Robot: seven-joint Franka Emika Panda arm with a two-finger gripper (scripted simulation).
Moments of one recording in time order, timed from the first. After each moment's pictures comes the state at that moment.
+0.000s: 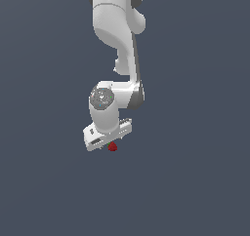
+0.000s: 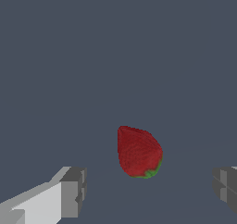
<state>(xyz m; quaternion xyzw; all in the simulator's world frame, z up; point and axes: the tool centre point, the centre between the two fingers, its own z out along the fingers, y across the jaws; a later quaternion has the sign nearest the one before) 0.055 -0.064 0.070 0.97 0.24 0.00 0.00</state>
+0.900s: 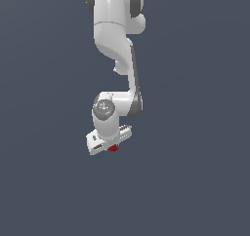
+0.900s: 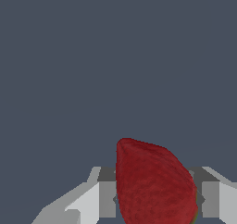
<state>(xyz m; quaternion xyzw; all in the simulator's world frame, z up) 0.055 -0.064 0.023 0.97 0.24 0.00 0.00</state>
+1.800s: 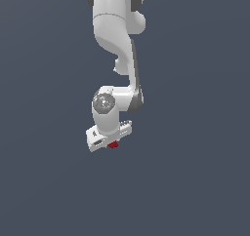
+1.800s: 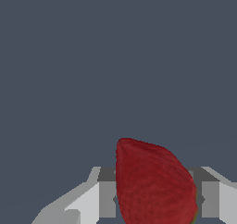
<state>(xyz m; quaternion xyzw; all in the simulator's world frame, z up) 0.045 -0.063 0.040 0.97 0.24 0.00 0.00</state>
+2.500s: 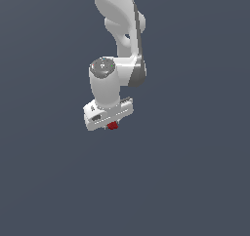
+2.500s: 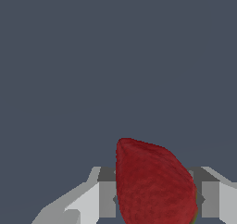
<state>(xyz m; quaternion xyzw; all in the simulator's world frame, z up) -0.002 -0.060 0.130 0.97 0.24 0.00 0.00</state>
